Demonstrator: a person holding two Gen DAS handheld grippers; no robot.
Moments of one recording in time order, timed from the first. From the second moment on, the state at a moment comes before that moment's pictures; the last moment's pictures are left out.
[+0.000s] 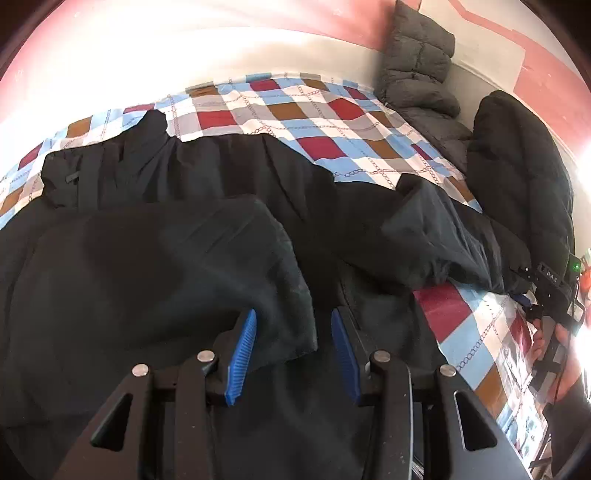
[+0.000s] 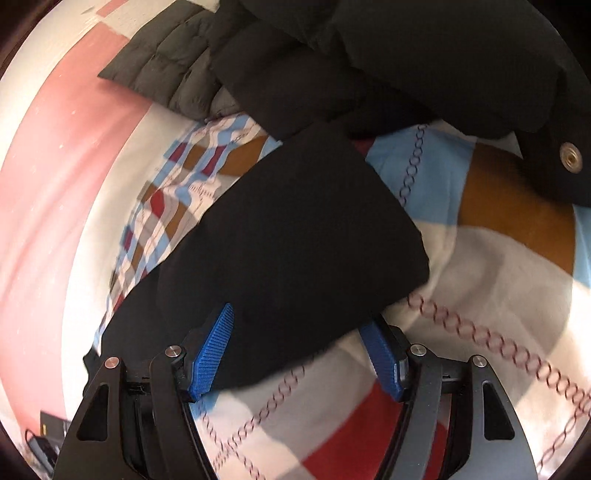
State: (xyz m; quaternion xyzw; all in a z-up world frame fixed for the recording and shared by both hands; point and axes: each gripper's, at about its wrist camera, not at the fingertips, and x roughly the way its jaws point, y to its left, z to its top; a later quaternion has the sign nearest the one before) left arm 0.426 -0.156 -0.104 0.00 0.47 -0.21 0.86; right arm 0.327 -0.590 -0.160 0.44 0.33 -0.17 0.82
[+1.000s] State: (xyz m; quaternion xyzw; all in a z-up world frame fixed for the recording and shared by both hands) left arm 0.433 -0.048 -0.076 -0.04 0.45 -0.13 0.88; right arm 0.361 -0.430 0.054 0.19 0.26 -0.03 0.95
